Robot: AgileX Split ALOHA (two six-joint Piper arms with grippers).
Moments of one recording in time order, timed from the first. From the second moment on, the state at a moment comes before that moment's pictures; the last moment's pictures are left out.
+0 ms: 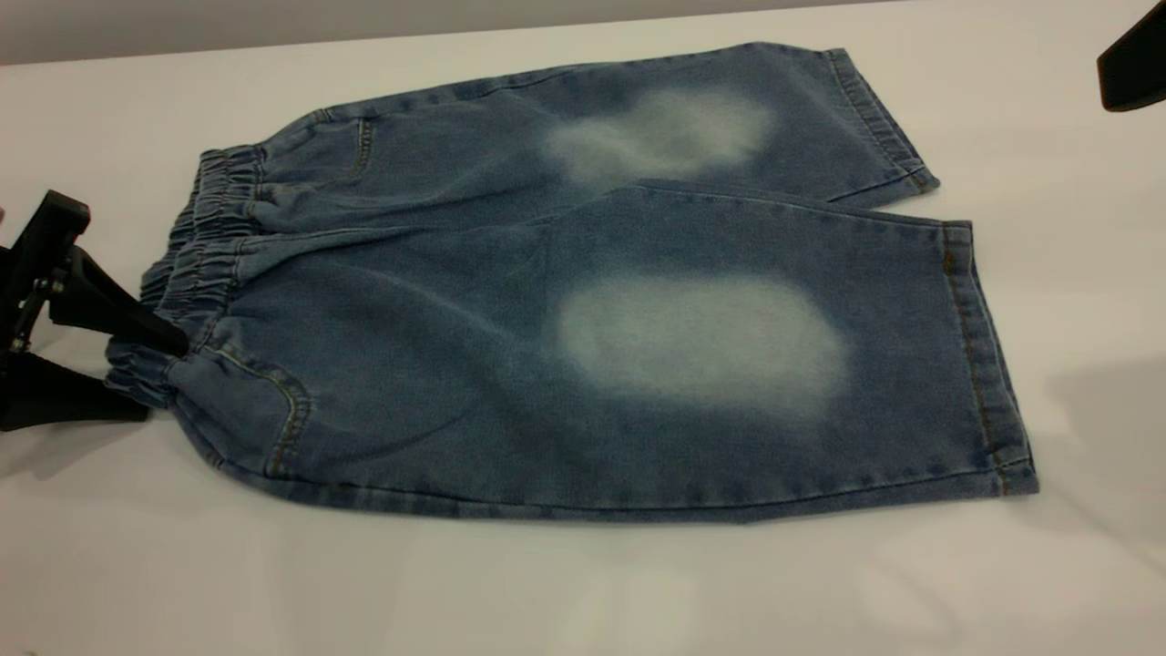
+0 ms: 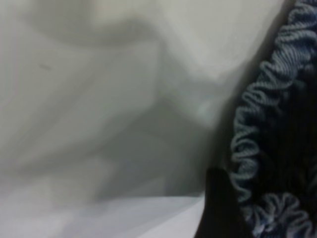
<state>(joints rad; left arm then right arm) 0.36 2.16 -0.79 -1.21 0.75 0.85 0.02 1.22 -0.55 0.87 0.60 -0.64</state>
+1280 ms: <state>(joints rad) 0.36 2.01 -0.79 -1.24 0.84 0.89 0.02 1.72 -0.47 1.11 0.57 -0.78</state>
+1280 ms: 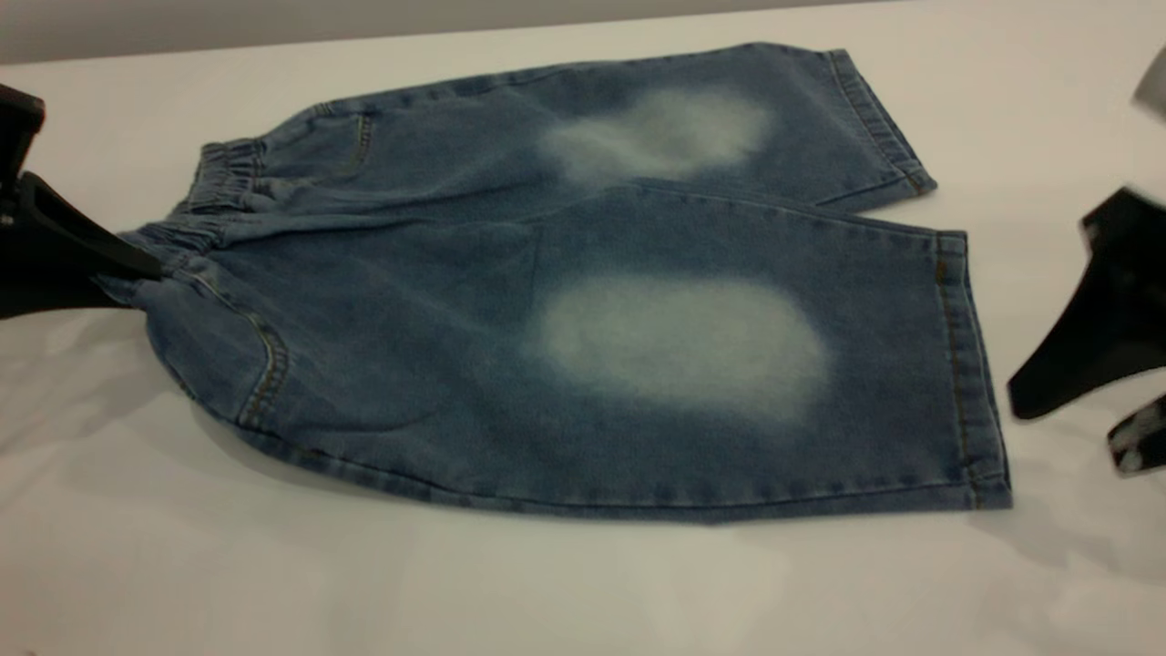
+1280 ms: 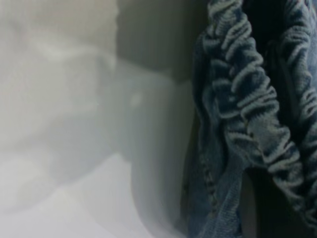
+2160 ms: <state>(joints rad) 0.36 2.01 -0.79 -1.29 0.89 0.92 0.02 2.07 -0.54 1.49 0.66 -1.19</state>
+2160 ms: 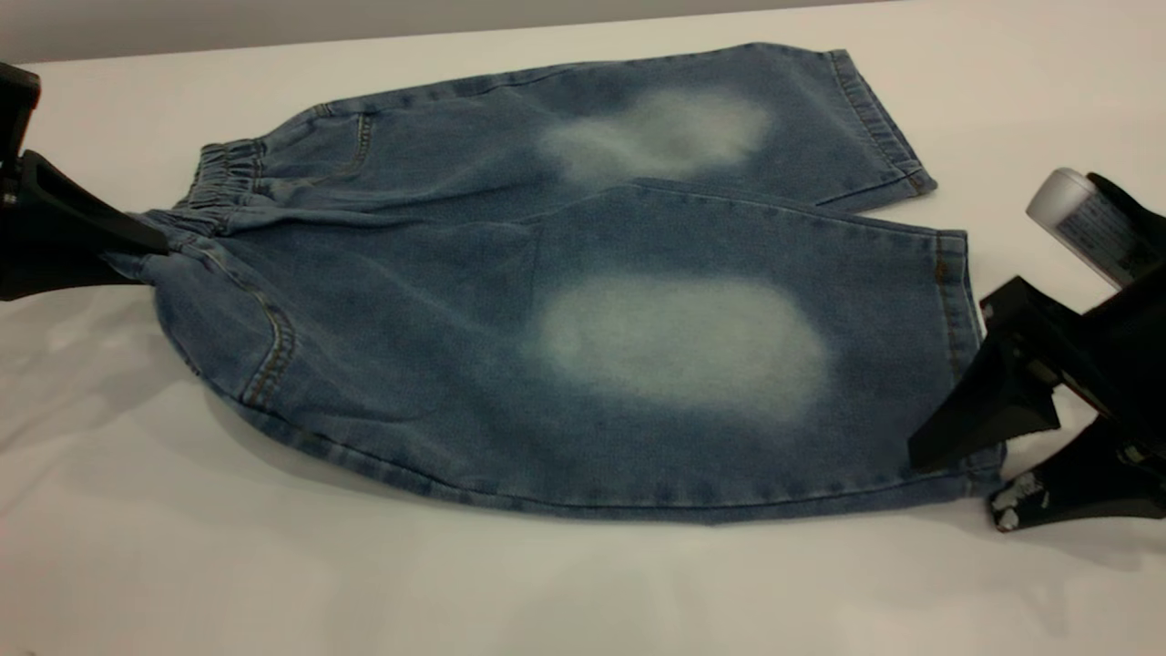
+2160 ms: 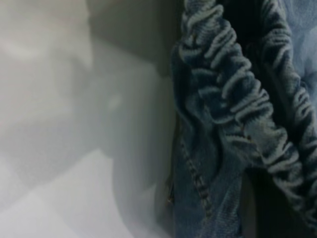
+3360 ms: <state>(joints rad) 0.36 2.01 -0.79 -1.29 0.88 0.92 0.02 2.09 -0.54 1.70 0.72 -1.42</state>
